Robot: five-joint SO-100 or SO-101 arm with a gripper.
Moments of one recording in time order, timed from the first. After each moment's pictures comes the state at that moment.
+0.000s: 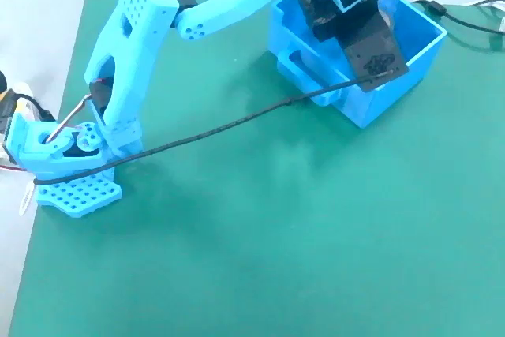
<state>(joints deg) -25.6 65.9 53.5 70.8 -3.5</state>
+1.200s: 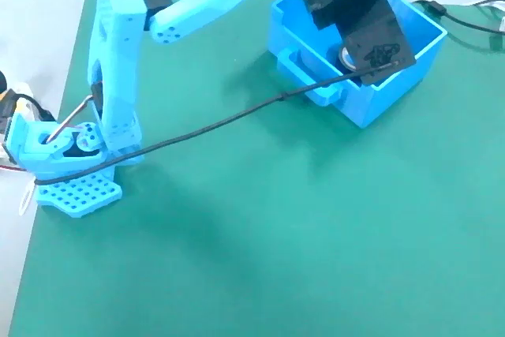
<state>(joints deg) -19.2 81.9 53.4 79.8 -3.5</state>
